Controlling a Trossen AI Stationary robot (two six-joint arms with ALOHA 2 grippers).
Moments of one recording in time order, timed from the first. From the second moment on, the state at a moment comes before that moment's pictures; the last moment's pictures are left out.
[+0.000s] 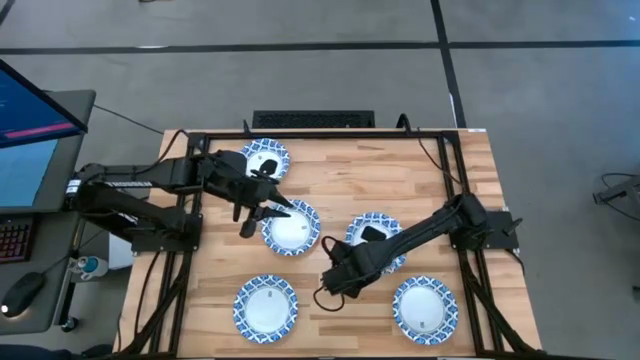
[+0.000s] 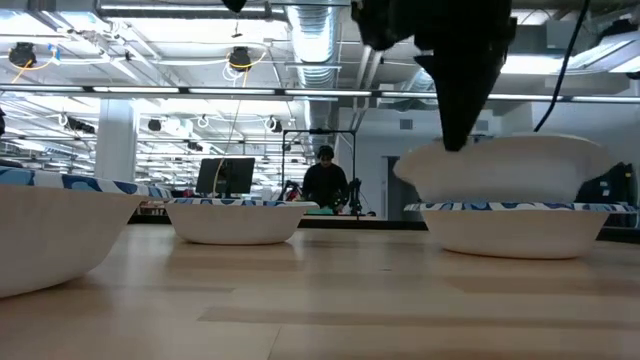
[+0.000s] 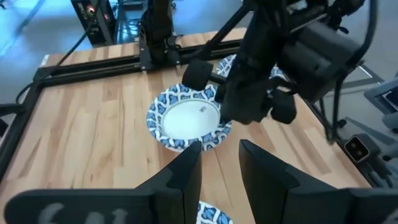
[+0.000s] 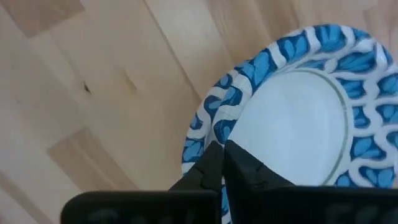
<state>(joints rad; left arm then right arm) 0.03 1.13 1.15 -0.47 0.21 0.14 0.42 2.08 1.75 -1.34 0.23 0.87</state>
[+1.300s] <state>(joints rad) 0.02 1.10 1.15 -0.48 0.18 0.09 0.44 2.04 1.73 -1.57 0.19 0.84</state>
